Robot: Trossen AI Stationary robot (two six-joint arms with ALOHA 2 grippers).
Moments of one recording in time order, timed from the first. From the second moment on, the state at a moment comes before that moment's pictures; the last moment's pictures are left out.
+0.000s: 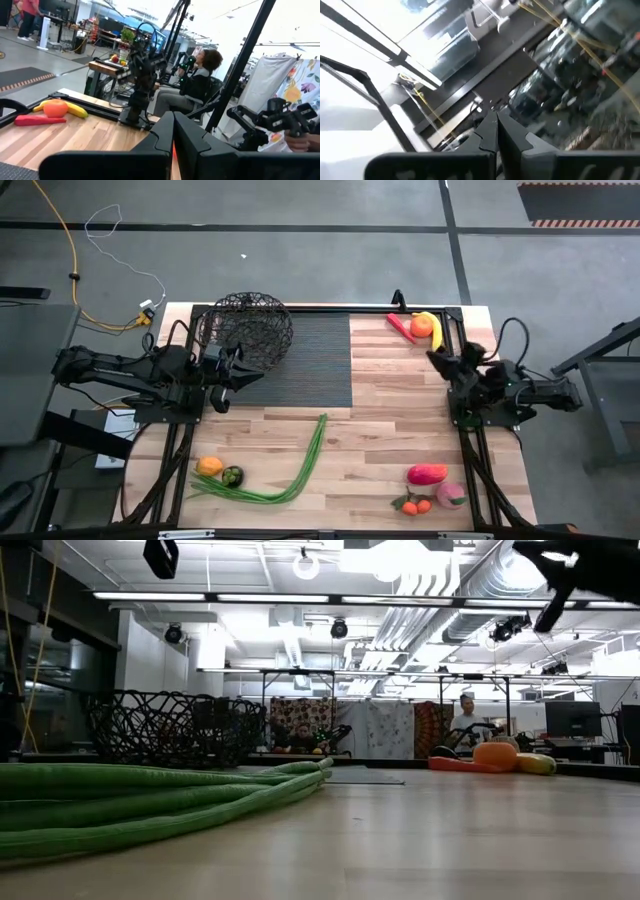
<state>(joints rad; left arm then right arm) 0.02 0.62 0.49 0.25 -0.09 -0.31 0.00 0.03 0.06 0.54 0.26 0.62</state>
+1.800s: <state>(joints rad) 0.07 0.60 0.65 0.02 -0.04 -0.15 0.00 0.69 0.51 0.30 0.14 0.50</state>
